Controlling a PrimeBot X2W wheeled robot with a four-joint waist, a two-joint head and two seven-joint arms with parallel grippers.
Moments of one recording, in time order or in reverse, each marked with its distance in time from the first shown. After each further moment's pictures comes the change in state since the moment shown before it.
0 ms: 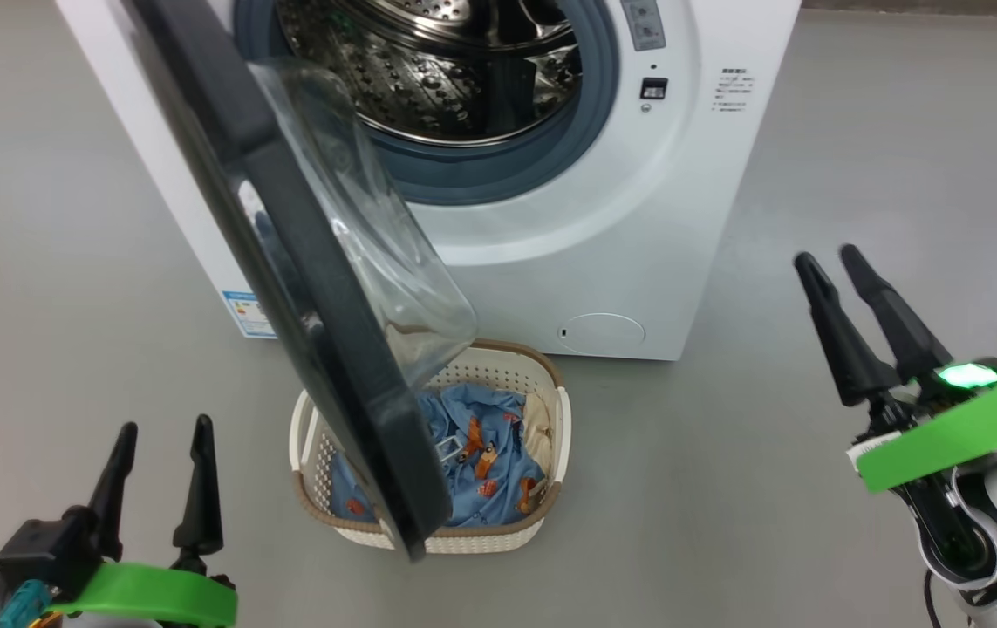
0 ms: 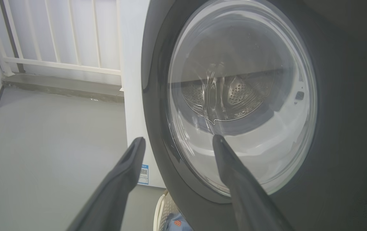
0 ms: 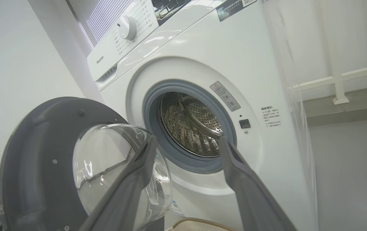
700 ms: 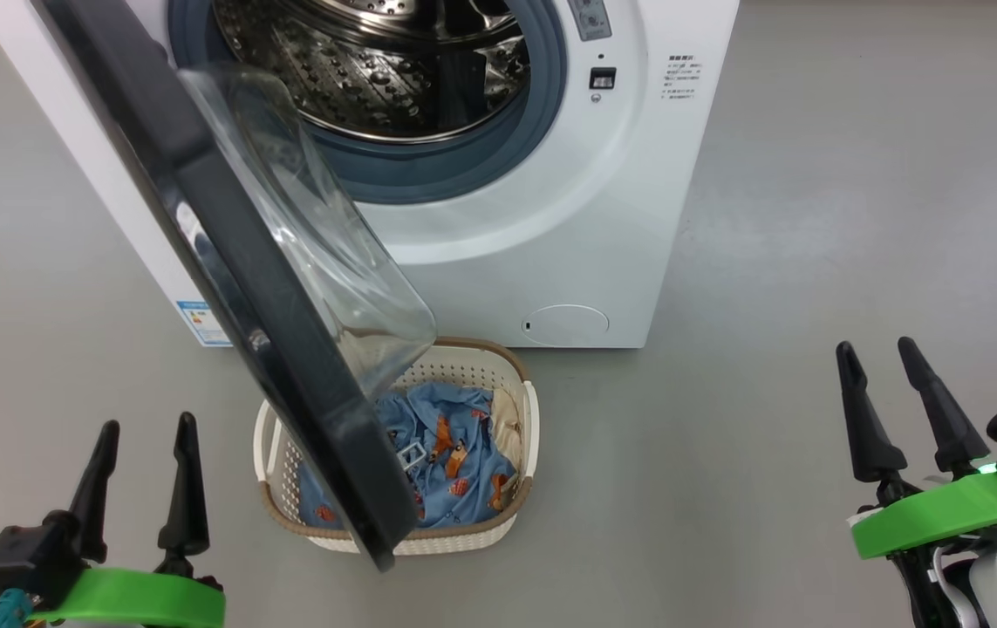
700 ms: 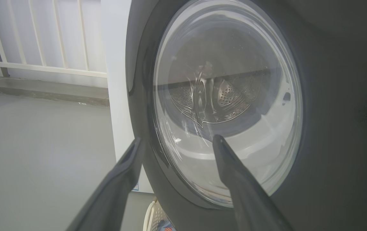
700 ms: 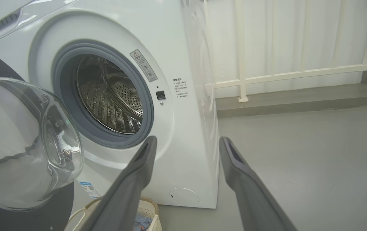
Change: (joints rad) left arm 0.020 0.007 0.022 -0.047 0.000 0.000 0.000; right arm 0.193 0.231 -0.308 0.156 -0.514 0.000 -0.028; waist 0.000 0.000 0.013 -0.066
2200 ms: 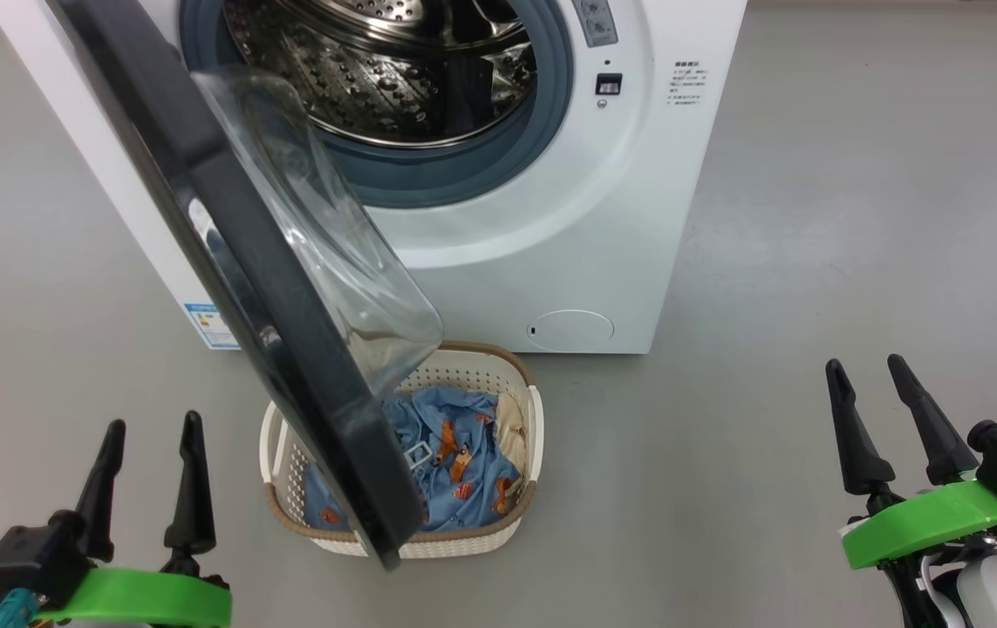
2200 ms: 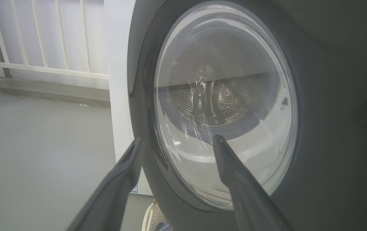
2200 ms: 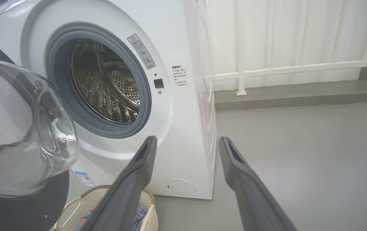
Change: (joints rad) left arm 0.000 -0.014 0.001 -0.005 0.002 0.000 0.000; right arm -0.003 0.020 0.000 0.062 -0.053 0.000 0.000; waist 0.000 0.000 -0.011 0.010
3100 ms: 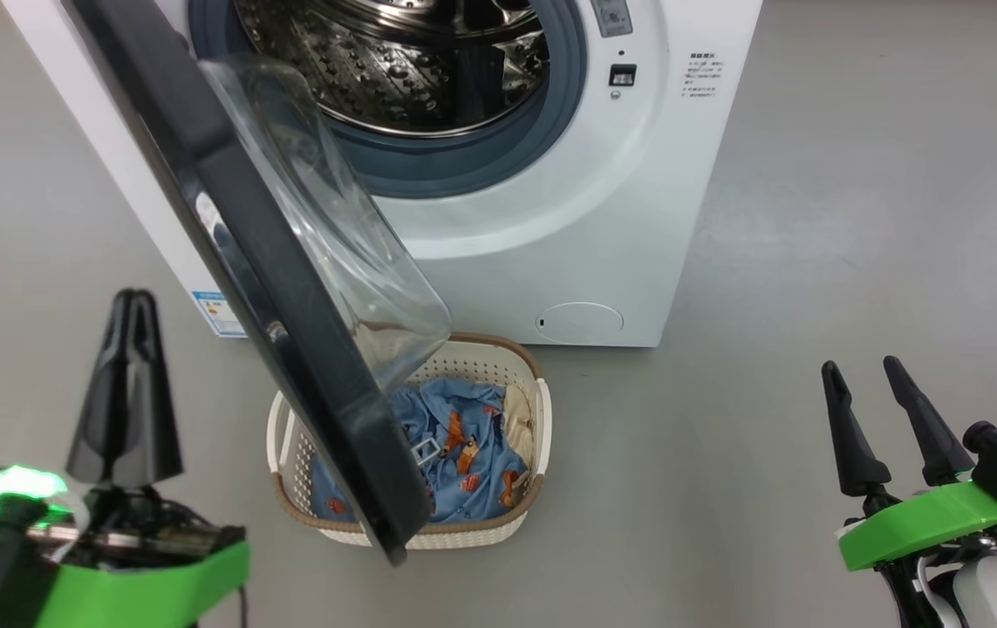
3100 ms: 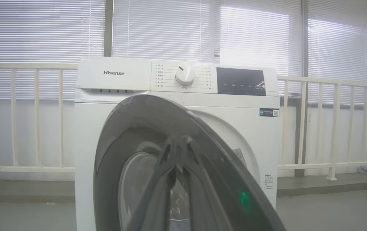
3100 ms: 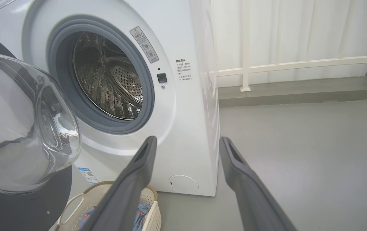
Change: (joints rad) left arm 0.000 -0.028 -0.030 -0.472 0.071 0.002 -0.001; right arm -0.001 0.000 0.006 0.003 0.000 0.000 0.000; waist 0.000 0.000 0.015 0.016
